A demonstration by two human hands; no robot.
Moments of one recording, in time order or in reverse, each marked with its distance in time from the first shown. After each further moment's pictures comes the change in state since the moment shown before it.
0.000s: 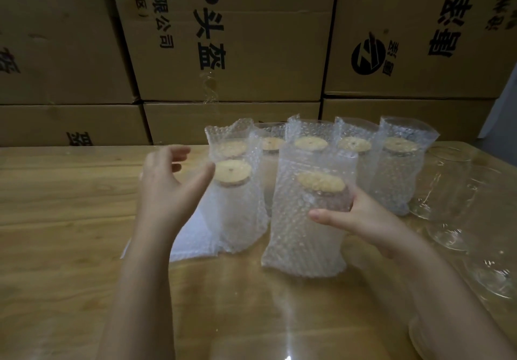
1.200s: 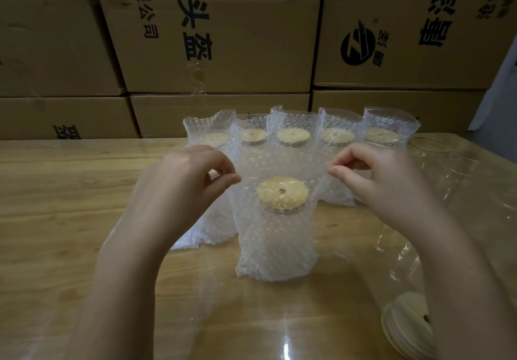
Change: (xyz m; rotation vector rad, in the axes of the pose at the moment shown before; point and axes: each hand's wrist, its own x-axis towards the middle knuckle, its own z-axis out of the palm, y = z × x) left_hand -0.030 0.064 0.005 0.441 -0.273 0.528; right_hand -0.044 -0.053 -0.041 -0.484 0.342 -0.387
